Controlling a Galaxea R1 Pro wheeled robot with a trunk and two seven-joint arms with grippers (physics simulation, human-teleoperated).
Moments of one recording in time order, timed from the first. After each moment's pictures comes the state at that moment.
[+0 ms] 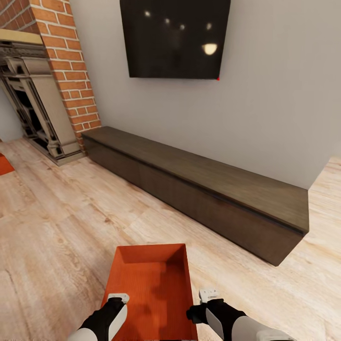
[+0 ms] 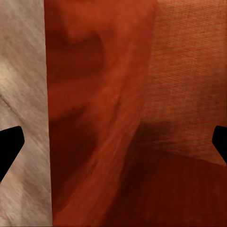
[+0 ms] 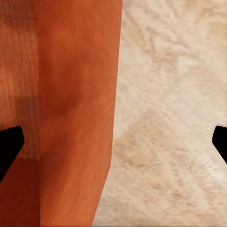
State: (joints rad) left arm -0.55 -0.11 -0.05 -0.32 0.15 0.48 0.56; right arm -0.66 0.16 -0.02 -0.06 0.07 0.24 0.01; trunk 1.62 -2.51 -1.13
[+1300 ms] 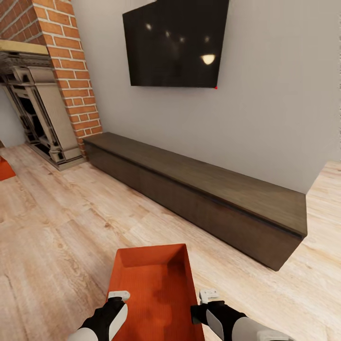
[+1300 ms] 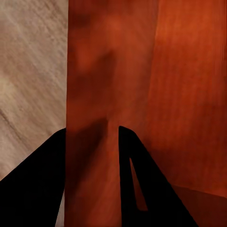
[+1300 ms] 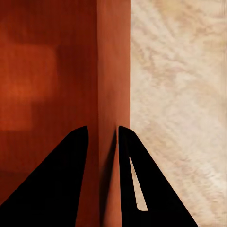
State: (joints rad) left arm -0.55 -0.11 -0.04 -0.33 0.15 0.43 0.55; right arm -0.66 0.16 -0.04 -0.04 0.06 0.20 0.02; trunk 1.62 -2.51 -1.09
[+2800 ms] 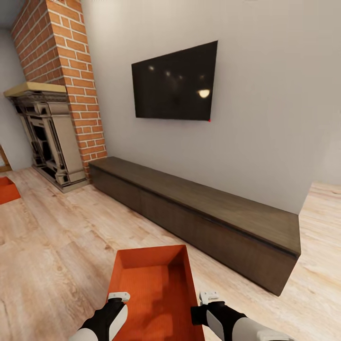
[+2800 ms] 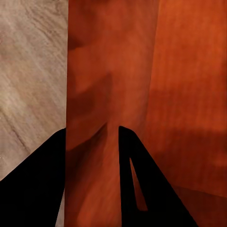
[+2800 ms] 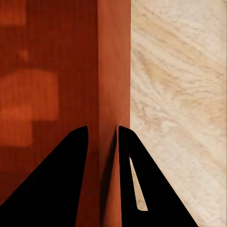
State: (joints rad) left arm -0.55 -0.11 -0.04 -0.32 0.16 0.43 0.55; right arm -0.66 0.16 -0.04 -0.04 0.06 0.21 0.02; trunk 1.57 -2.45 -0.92
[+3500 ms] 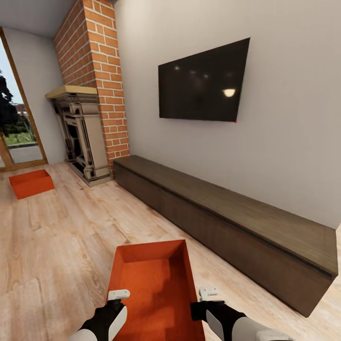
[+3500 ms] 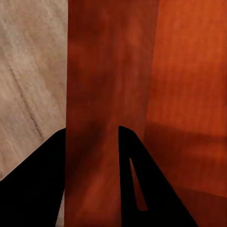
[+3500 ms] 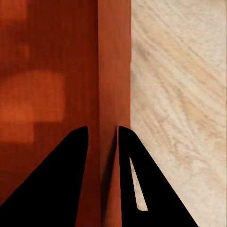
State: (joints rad) left arm -0.54 -0.11 -0.04 -0.31 0.16 0.35 0.53; right arm -0.66 0.16 -0.03 -0.04 0.07 0.14 0.01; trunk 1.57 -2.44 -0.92
